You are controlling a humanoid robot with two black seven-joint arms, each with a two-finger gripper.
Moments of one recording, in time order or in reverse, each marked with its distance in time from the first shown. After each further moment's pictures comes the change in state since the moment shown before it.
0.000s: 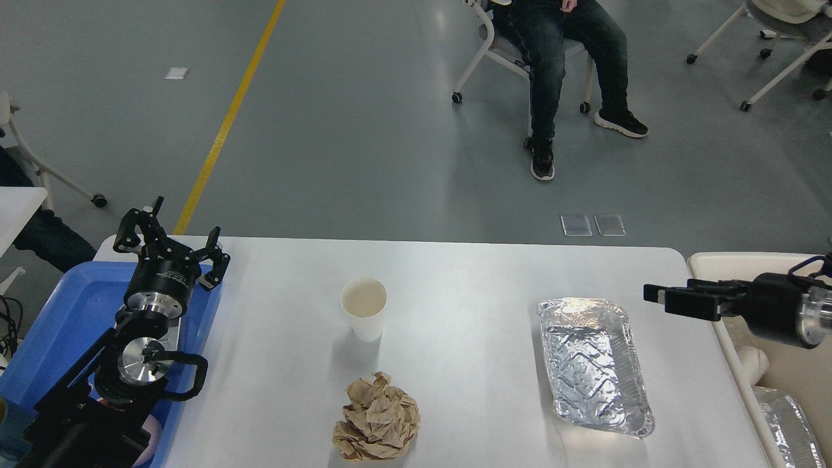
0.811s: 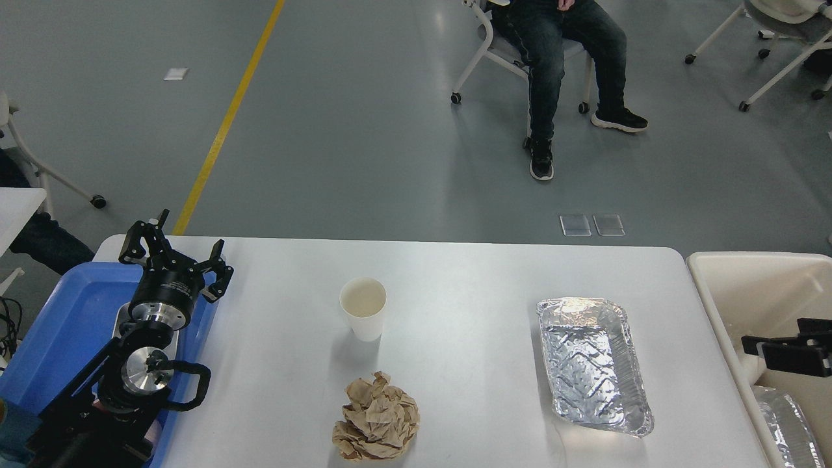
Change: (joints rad) left arm 0.022 -0.010 0.004 0.004 0.005 0.008 0.009; right arm -0.013 -0.278 -0.049 0.109 -0.167 0.086 -0.005
